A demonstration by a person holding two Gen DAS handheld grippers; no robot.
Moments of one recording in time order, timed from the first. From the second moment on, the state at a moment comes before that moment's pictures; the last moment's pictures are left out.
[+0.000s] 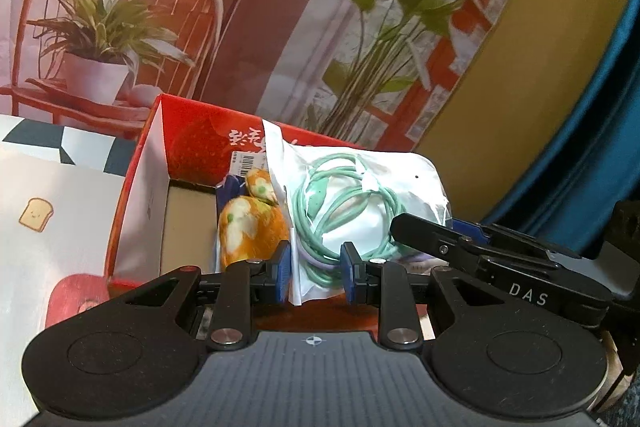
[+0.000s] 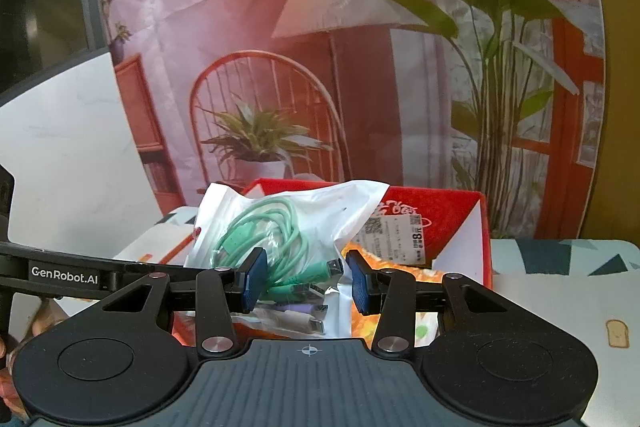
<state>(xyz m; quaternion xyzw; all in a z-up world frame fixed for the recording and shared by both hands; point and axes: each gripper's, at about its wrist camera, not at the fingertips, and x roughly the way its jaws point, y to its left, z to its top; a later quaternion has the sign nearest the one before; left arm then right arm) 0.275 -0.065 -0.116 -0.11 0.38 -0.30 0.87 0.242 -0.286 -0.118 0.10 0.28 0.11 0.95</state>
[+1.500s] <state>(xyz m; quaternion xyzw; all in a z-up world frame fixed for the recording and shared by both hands) 0.208 -0.040 -0.114 -0.02 0.36 -0.24 0.90 0.191 -0.296 -0.141 0.08 0.31 0.01 0.95</state>
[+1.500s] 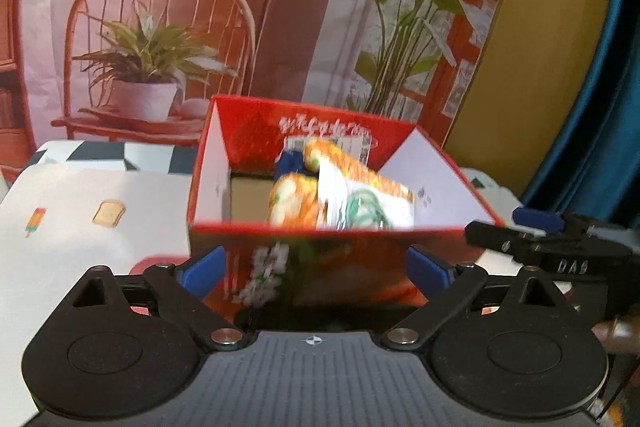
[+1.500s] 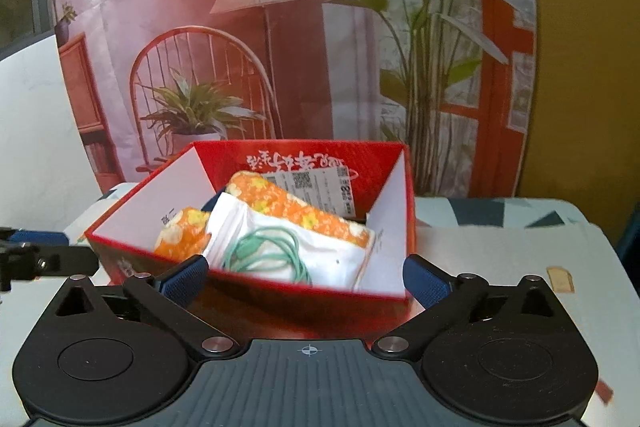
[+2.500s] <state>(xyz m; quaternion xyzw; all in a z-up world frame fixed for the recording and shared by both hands) 0.137 -0.012 -0.229 0.01 0.47 -0.20 0.86 0.075 -0.284 -0.250 0.11 0.43 -0.07 0.89</state>
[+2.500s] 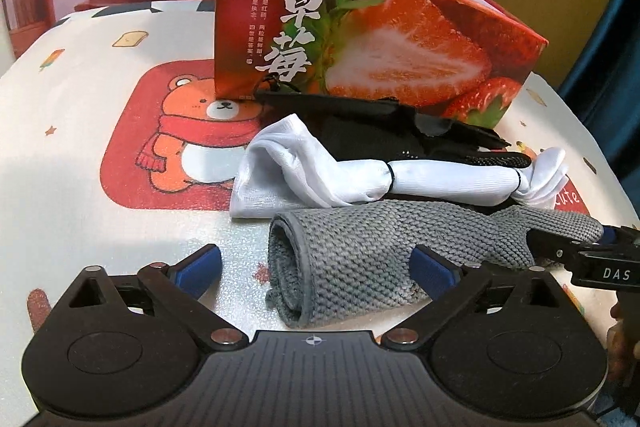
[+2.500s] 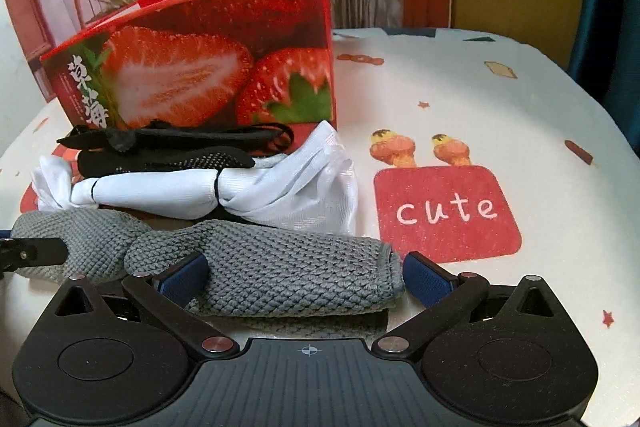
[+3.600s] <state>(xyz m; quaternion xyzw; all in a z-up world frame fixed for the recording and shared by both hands) 0.119 -0.014 -0.224 0.04 0.44 -0.23 0.87 0.070 -0.280 -0.253 0.10 0.40 -0.06 0.91</state>
